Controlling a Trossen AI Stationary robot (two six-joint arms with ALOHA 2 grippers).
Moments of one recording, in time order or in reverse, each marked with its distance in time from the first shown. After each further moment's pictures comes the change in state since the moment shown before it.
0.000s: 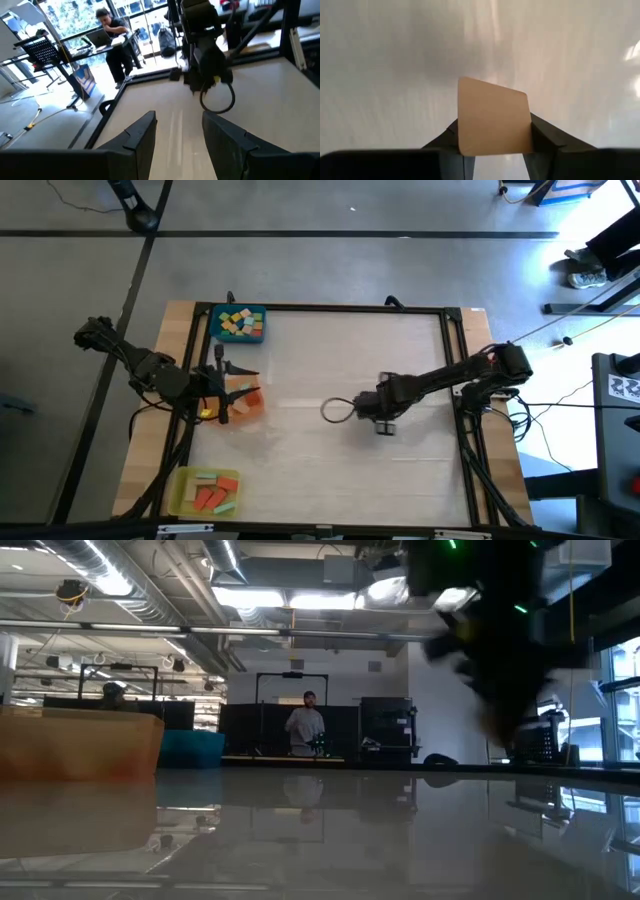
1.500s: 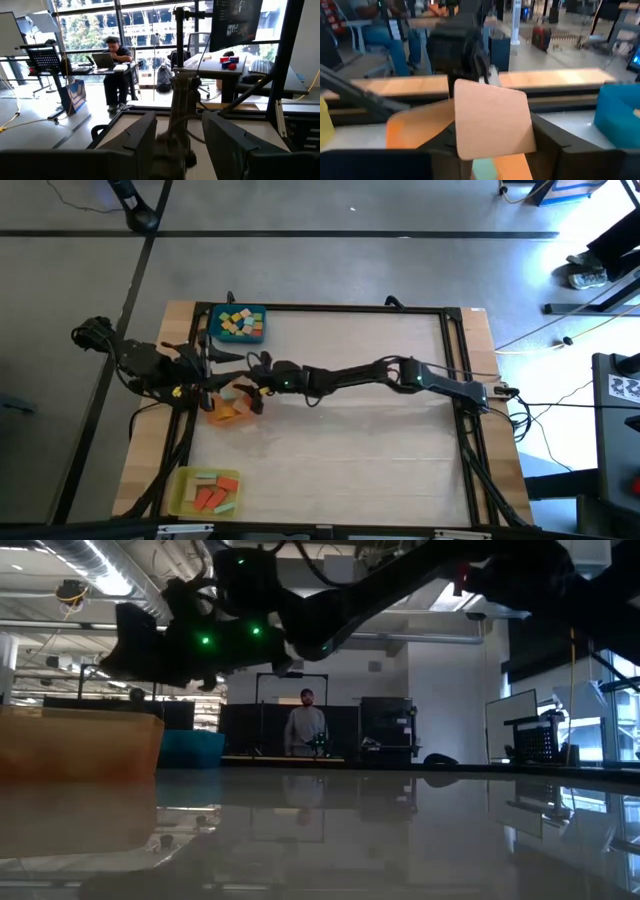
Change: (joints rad) left arm 0.000 -0.126 0.028 0.117 -0.001 -0.054; right arm -0.204 0.850 0.906 1.523 -0.095 -0.269
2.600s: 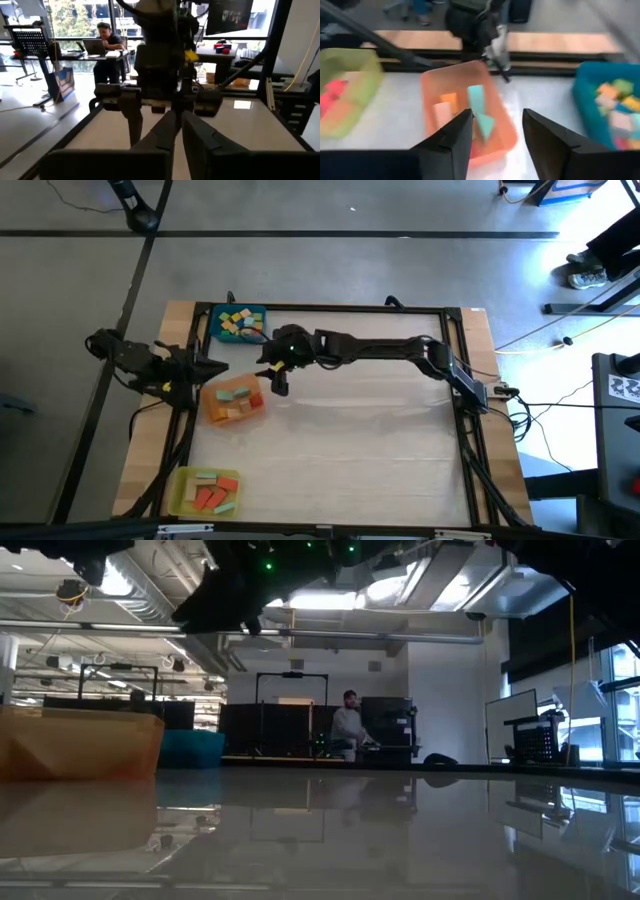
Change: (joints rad) left arm 0.000 -0.489 -0.282 -0.245 0.046 -0.069; right arm -0.075 -0.290 0.057 -0.719 -0.164 -0.100
